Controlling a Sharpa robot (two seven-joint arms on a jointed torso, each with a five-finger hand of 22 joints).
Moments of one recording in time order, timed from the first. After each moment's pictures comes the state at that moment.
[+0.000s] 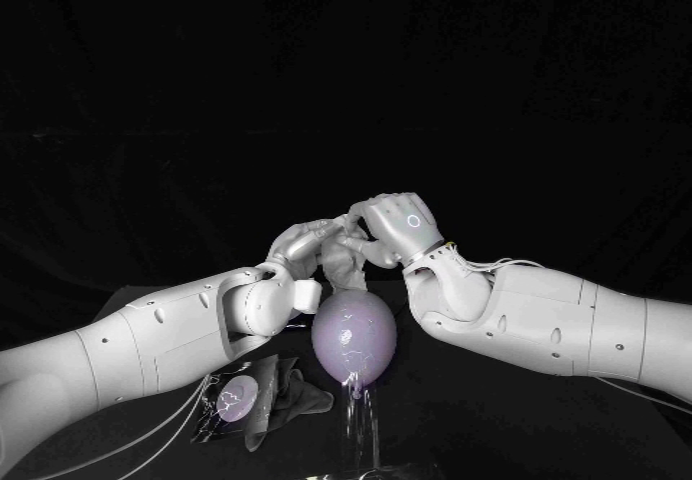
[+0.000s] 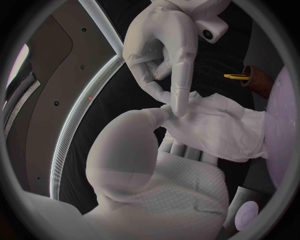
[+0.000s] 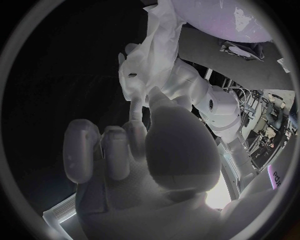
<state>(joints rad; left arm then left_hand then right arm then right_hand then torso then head) 1.24 -0.52 -0.06 1.22 0.22 -0.16 0.42 1.34 -0.07 0.69 0.09 0.05 0.80 0.19 0.68 0.19 1.12 0.15 0.07 0.06 1.00 0.13 0.10 0.17 0.18 0.90 0.28 0.11 0.07 1.32 -0.54 -0.15 1.36 -2.08 -0.87 -0.49 1.34 -0.17 0.12 0.29 0.06 1.10 0.04 0.47 0.49 1.47 -0.03 1.35 1.31 1.47 -0.08 1.57 1.31 0.05 1.47 0.05 1.41 1.31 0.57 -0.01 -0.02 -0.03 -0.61</state>
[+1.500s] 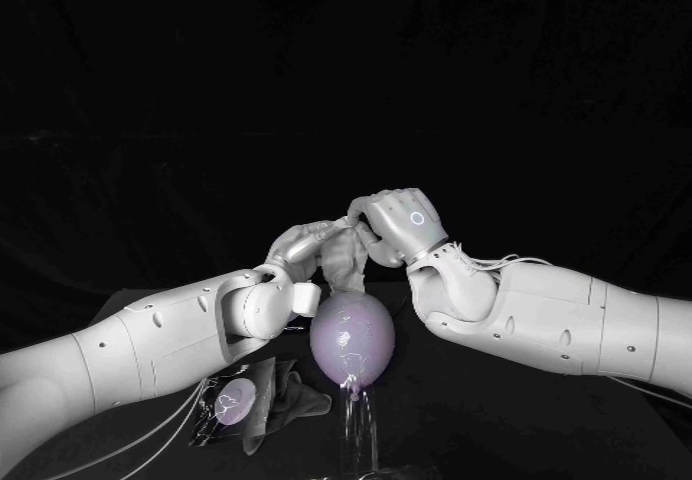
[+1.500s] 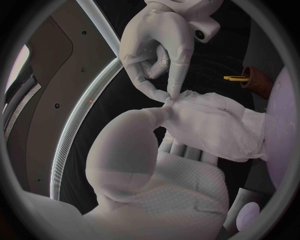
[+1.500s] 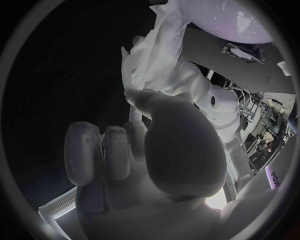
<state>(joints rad) 1.24 -0.52 -0.06 1.22 0.19 -0.15 0.43 1.34 -0.07 0.69 0.09 0.05 0.81 0.18 0.68 0.20 1.12 0.15 0.07 0.06 1.00 0.13 0.10 0.17 0.18 0.90 0.28 0.11 0.07 1.33 -0.58 -0.15 1.41 -2.14 -0.87 -0.52 1.38 -0.26 0.74 0.12 0.10 1.06 0.05 0.56 0.48 1.46 -0.04 1.35 1.31 1.47 -0.08 1.57 1.31 0.05 1.47 0.03 1.45 1.31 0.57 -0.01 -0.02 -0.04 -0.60</state>
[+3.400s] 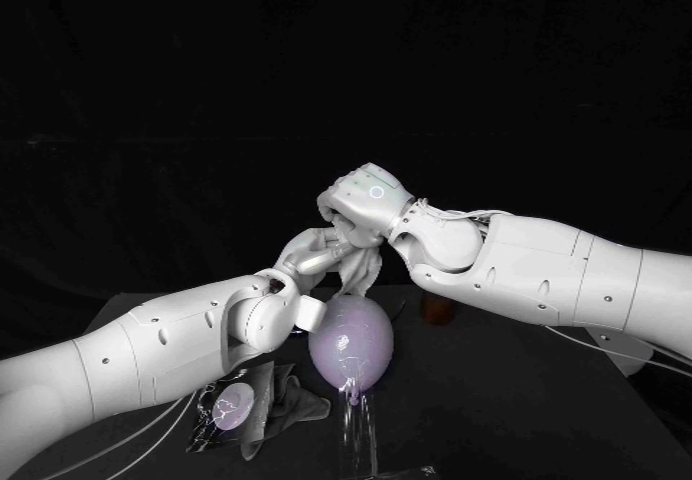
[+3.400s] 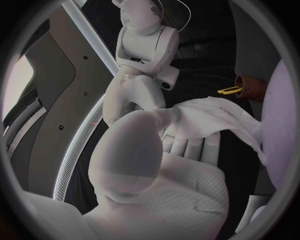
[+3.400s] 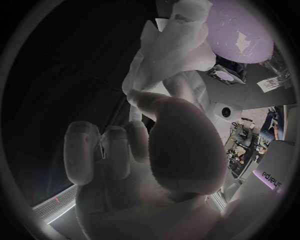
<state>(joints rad) 1.24 -0.51 -0.06 1.25 -0.05 -0.12 0.43 1.45 -0.04 0.72 0.00 0.05 0.76 0.19 0.58 0.16 1.08 0.17 0.07 0.06 1.00 0.14 0.09 0.17 0.17 0.88 0.27 0.11 0.07 1.46 -0.49 -0.15 1.28 -2.10 -0.61 -0.16 1.30 -0.25 0.78 0.08 0.05 1.04 0.04 0.58 0.48 1.47 -0.03 1.37 1.31 1.46 -0.08 1.57 1.31 0.04 1.46 0.03 1.44 1.31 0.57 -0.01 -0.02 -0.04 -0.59</state>
